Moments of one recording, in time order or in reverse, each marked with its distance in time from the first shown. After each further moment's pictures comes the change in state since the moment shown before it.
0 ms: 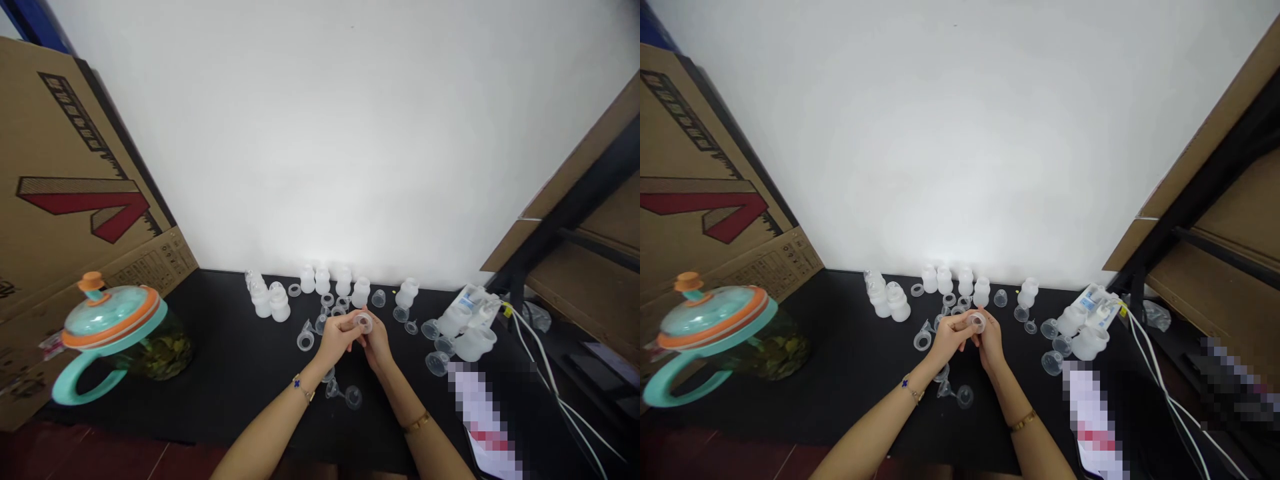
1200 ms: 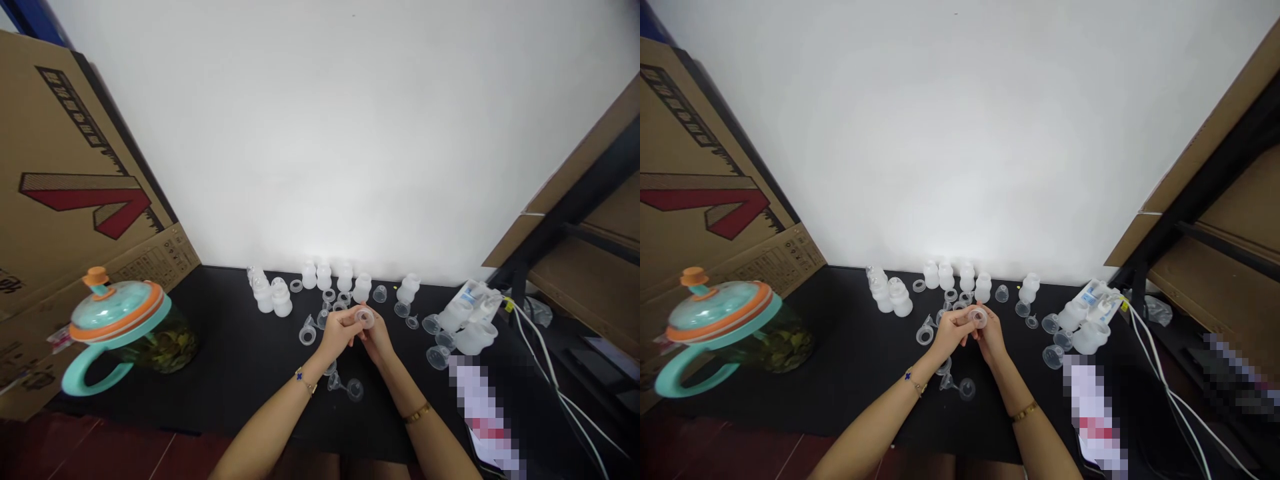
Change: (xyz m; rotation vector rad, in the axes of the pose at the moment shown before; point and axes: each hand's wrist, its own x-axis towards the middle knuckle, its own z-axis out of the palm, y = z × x) left_hand -0.001 0.005 0.000 0.009 -0.015 -0.015; right_hand 0.000 -0.003 0.002 0.040 -0.056 0.064
